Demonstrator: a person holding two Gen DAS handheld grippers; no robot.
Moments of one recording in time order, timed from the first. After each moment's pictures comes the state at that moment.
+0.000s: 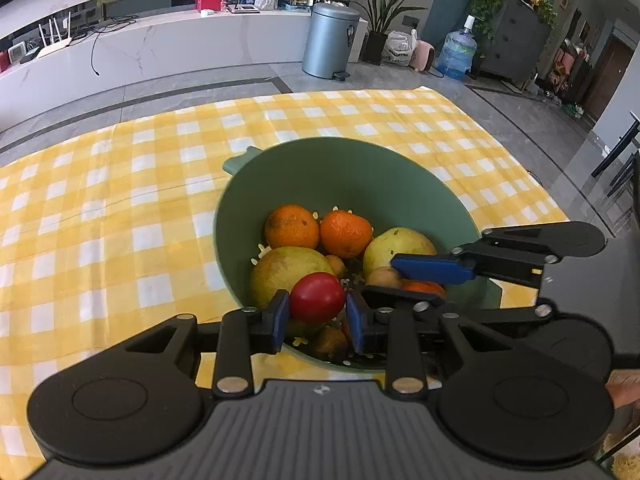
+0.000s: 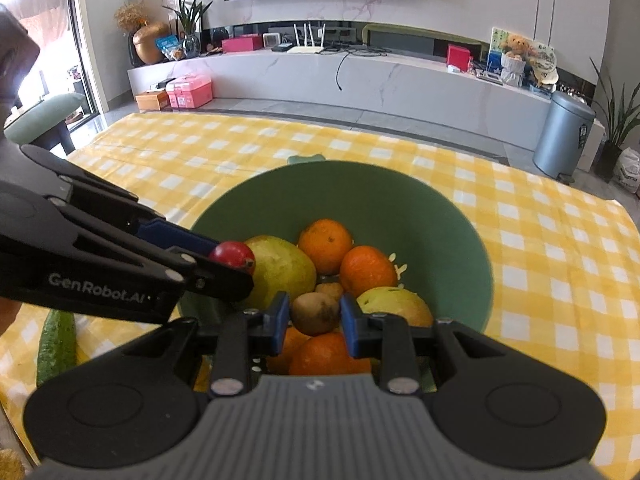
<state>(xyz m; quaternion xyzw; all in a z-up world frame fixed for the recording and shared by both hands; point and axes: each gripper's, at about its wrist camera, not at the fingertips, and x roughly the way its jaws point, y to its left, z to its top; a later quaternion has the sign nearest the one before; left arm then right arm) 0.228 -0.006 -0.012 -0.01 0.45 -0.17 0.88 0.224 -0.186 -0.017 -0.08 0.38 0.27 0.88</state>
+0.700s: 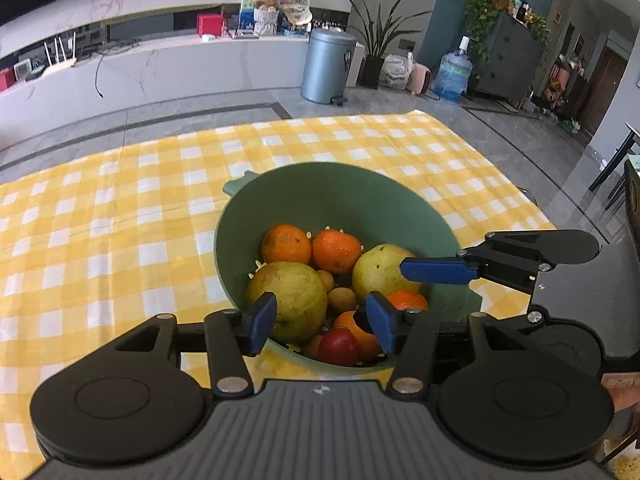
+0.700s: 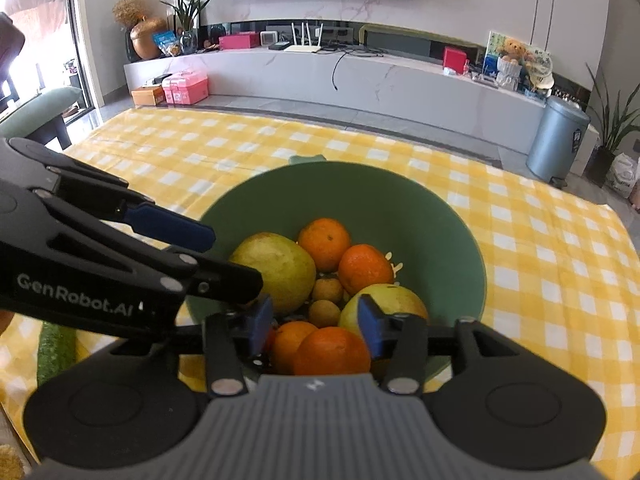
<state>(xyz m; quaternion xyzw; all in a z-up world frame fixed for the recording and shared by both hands) 0.207 -0.005 0.006 -0.01 0.41 -0.17 0.90 0.214 -0.184 -0.008 -0.10 0.37 0.26 0.89</state>
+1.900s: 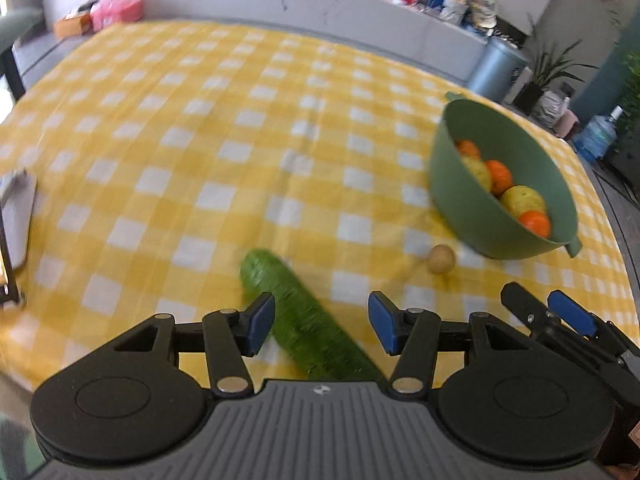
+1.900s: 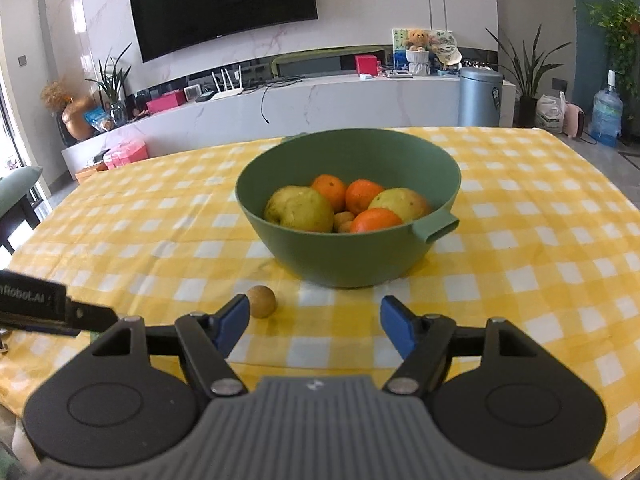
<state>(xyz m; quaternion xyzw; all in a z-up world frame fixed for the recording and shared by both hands) 0.091 0.089 -0.023 -0.16 0.48 0.07 0.86 0.101 -0.173 -0.031 0.03 0.34 0.15 0.93</state>
